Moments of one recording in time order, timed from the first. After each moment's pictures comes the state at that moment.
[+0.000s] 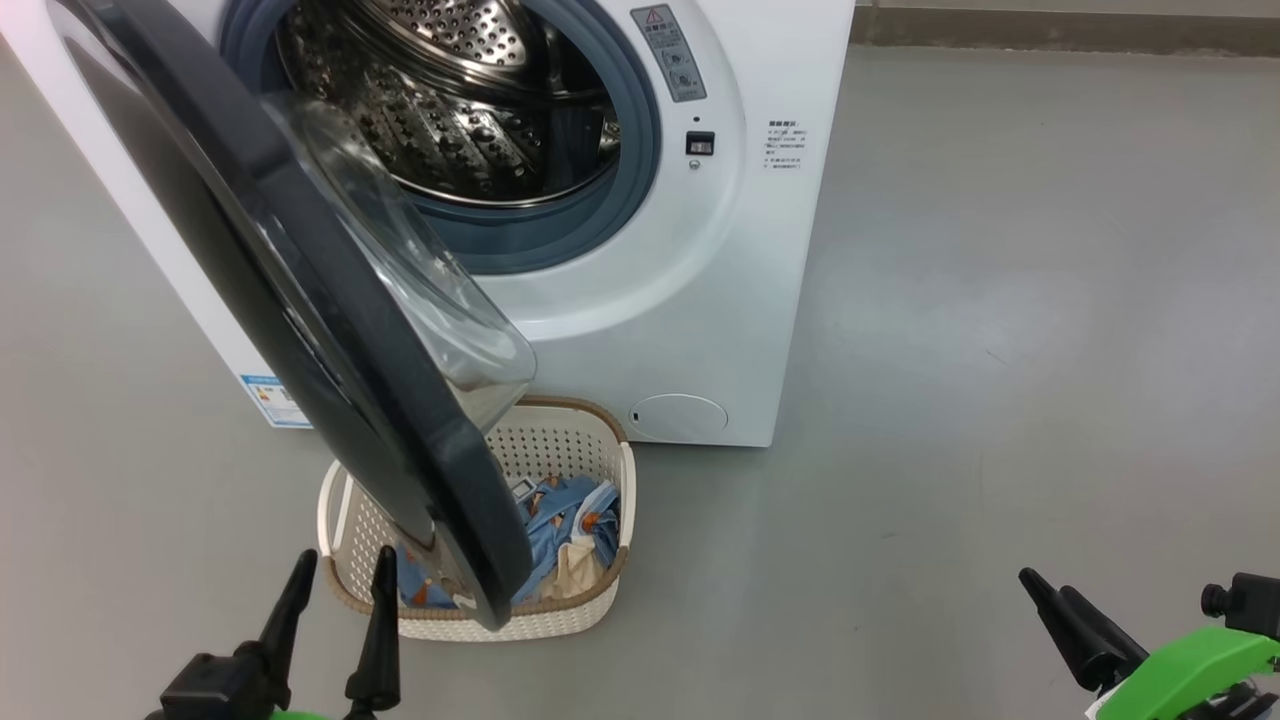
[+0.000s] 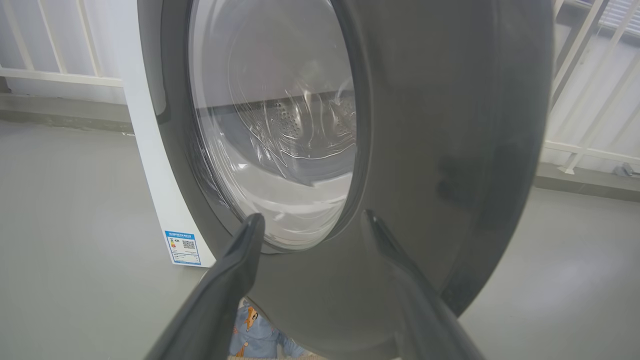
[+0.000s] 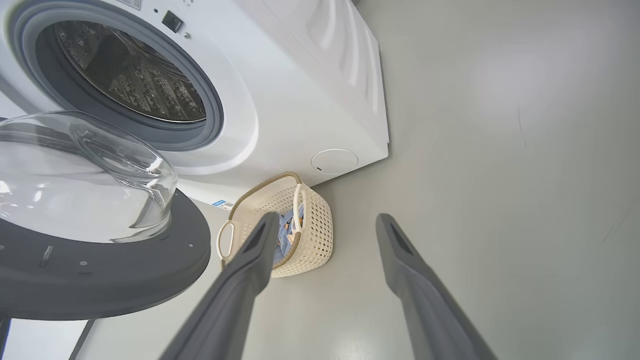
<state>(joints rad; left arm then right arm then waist) 0.02 0.05 -0.08 0.13 -0.28 -0.13 -0.26 -0.15 -0.54 0.48 0.45 1.36 0.13 -0.09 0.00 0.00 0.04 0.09</state>
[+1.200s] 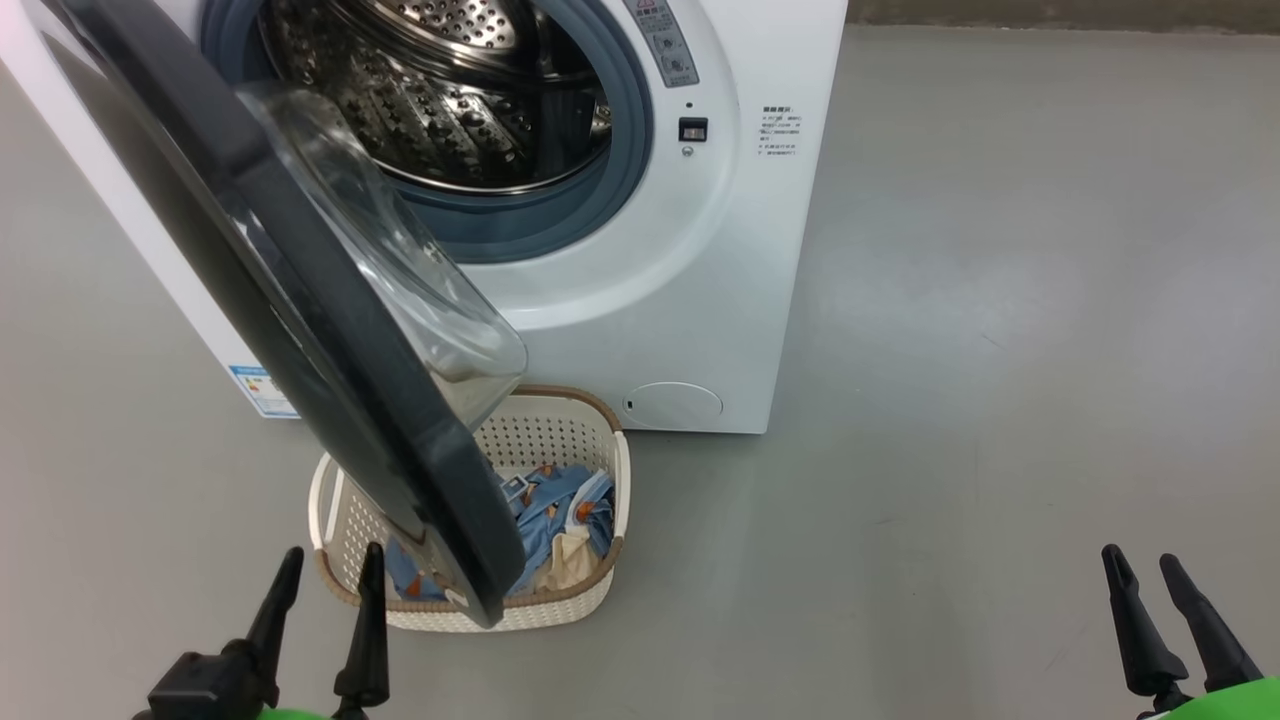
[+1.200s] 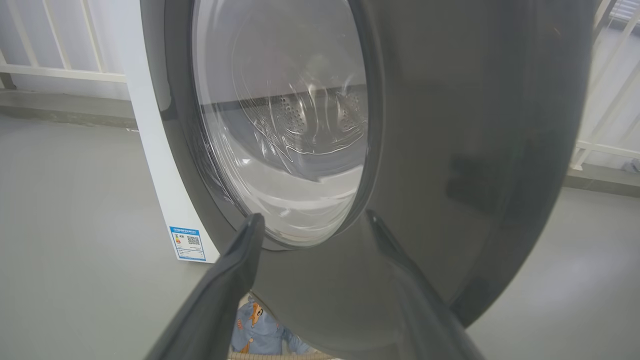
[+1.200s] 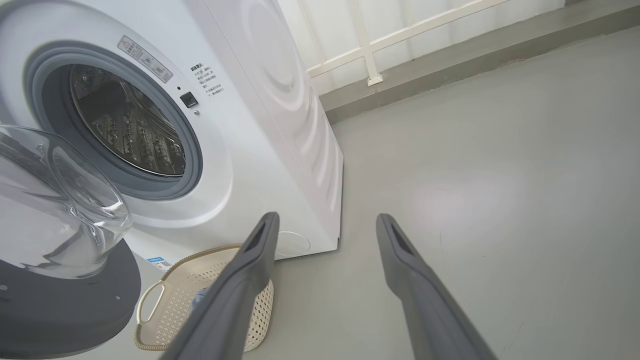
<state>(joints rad) 0.02 0.05 -0.06 0.13 -0.27 -0.13 -0.26 0.04 -0.35 0.03 0.26 0.76 0.13 -0.25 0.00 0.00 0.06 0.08</state>
